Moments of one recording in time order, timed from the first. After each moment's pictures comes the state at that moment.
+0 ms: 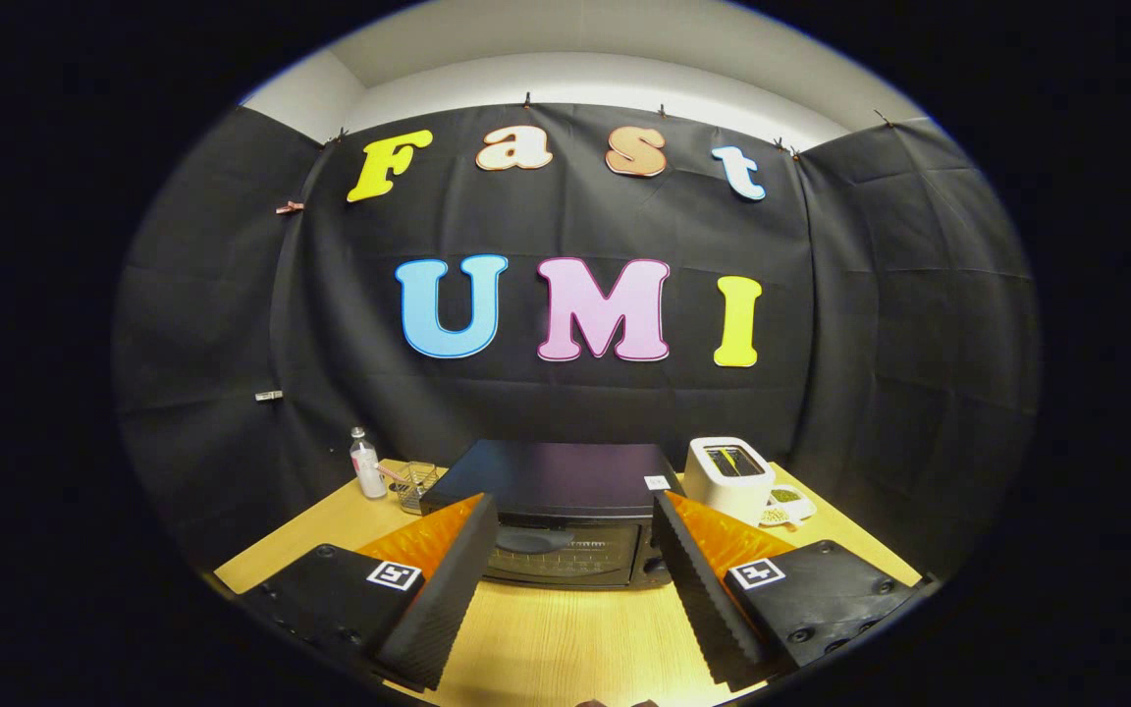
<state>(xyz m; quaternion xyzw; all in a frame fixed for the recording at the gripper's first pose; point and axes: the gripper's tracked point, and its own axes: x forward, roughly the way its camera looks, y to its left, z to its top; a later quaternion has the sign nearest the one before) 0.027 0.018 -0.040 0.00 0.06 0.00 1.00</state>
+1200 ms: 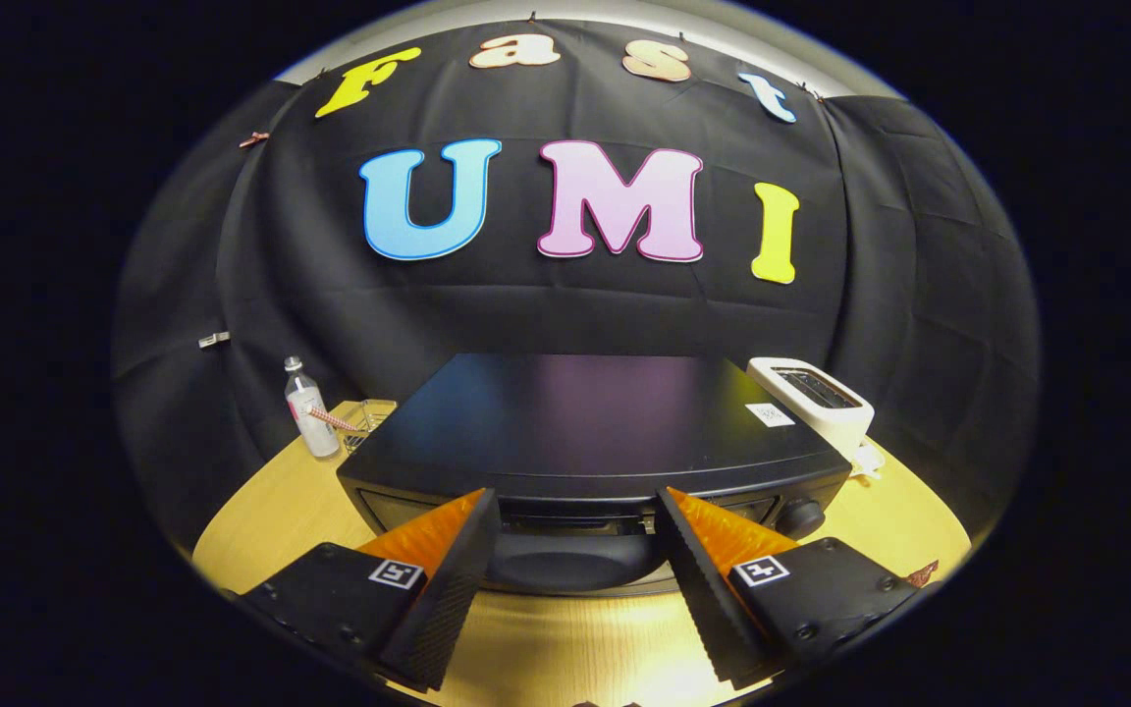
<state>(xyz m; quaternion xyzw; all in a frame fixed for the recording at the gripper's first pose) 0.167 0.066 -0.183 0.00 0.17 -0.03 0.98</state>
